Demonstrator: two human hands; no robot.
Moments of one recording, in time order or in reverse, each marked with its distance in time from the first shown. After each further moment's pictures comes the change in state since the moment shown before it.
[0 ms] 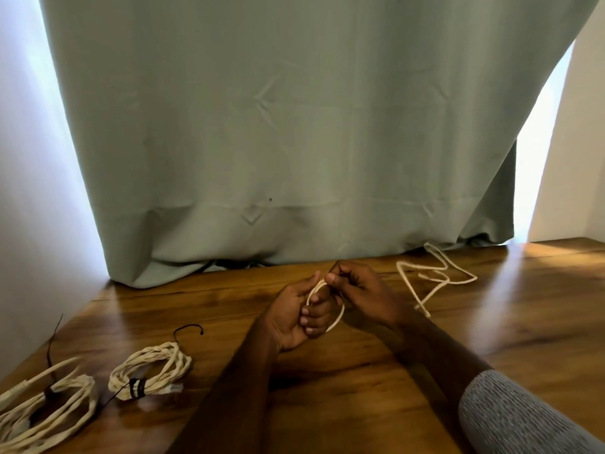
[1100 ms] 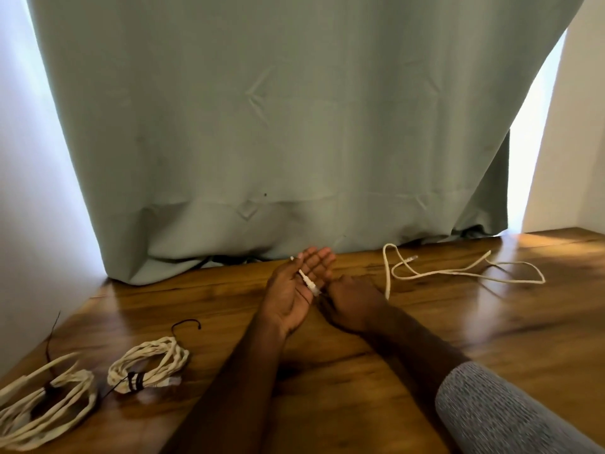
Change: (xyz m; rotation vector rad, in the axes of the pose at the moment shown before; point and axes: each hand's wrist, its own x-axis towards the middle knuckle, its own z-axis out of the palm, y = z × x) left_hand 0.014 0.007 0.015 -0.211 0.353 0.432; right_hand -0.010 0.008 0.015 -1.058 -0.168 -0.044
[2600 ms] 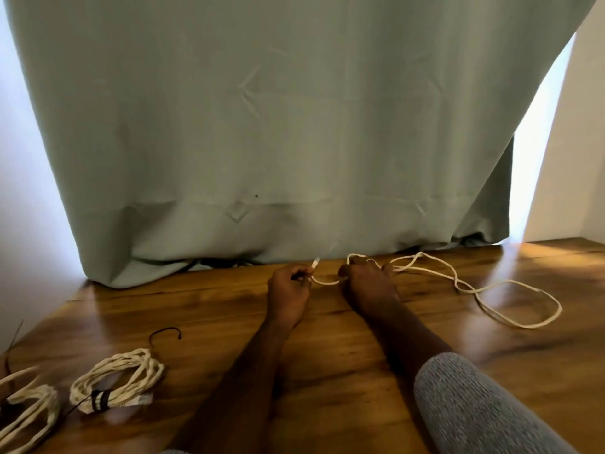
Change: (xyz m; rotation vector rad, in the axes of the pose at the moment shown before) left_hand 0.048 -0.033 -0.031 1.269 0.397 0.468; right_hand 0.032 0.066 0.020 -0.034 -0.013 0.389
